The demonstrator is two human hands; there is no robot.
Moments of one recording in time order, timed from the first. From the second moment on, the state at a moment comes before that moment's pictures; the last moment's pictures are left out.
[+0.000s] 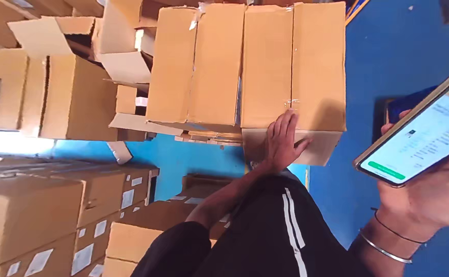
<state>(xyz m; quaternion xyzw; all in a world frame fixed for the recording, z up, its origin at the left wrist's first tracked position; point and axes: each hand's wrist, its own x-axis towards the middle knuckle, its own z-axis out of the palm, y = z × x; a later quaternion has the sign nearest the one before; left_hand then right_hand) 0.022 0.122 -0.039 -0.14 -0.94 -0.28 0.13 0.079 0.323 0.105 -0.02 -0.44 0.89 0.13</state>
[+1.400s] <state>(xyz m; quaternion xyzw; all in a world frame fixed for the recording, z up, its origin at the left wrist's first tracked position) -0.067 0.185 0.028 -0.02 -0.98 -0.19 -0.02 -0.008 0.488 0.039 0.00 -0.36 0.93 0.11</state>
